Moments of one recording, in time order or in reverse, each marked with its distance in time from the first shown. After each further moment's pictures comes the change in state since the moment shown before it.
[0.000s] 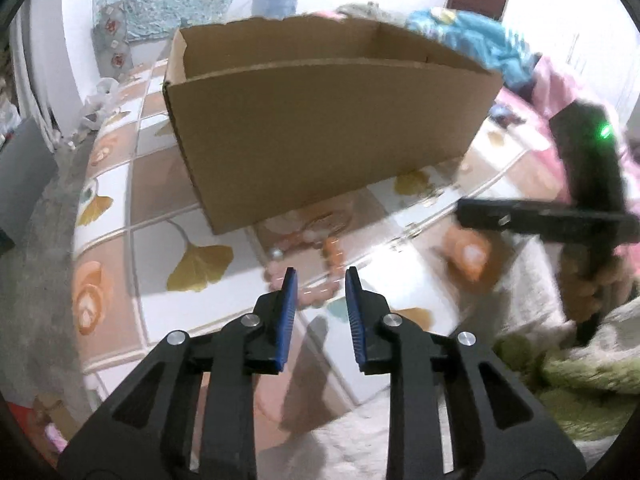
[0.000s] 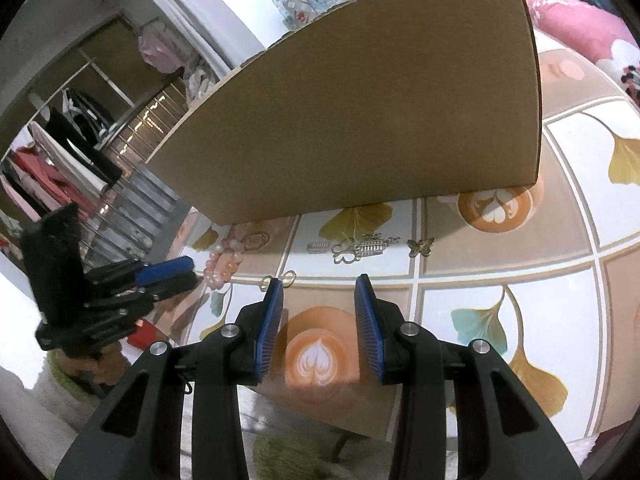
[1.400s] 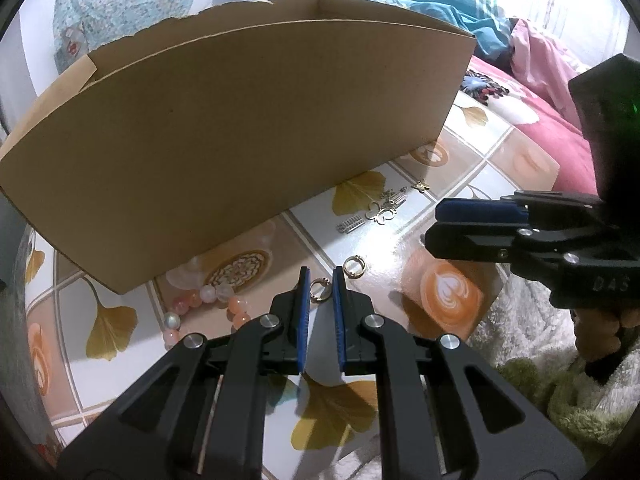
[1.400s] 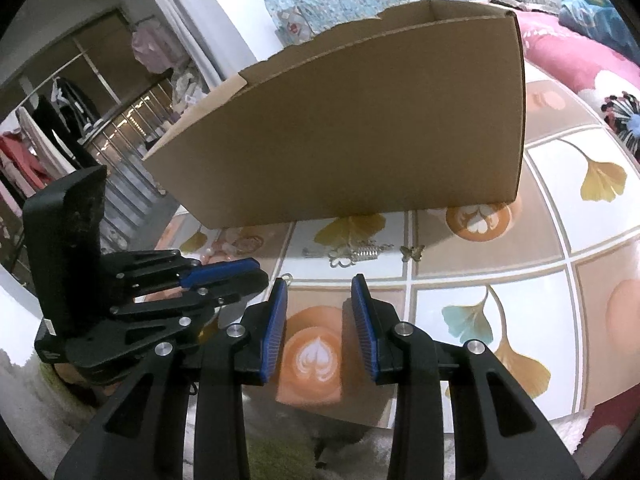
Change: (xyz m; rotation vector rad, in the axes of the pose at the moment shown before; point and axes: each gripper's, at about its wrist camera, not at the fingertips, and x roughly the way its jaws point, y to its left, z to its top) left arm 0.056 -0.048 0.023 0.129 0.051 -0.007; right arm -0.004 0.014 -0.007 -0.047 -0.060 -0.093
